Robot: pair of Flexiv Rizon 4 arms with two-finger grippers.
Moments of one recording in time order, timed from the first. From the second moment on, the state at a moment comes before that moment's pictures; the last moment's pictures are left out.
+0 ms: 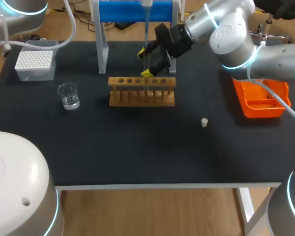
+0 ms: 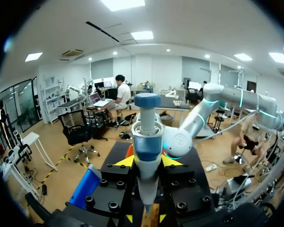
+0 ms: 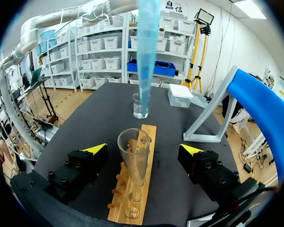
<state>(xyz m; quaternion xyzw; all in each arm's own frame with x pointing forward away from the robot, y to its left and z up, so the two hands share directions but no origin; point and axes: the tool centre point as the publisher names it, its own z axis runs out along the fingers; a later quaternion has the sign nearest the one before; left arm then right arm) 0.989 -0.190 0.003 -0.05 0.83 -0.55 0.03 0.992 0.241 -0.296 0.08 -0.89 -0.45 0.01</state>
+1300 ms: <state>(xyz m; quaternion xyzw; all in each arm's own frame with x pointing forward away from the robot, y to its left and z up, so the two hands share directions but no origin) 0.997 -0.180 -0.028 -0.07 0.83 -0.55 0.02 0.992 0.241 -0.296 0.08 -0.89 -0.45 0.01</state>
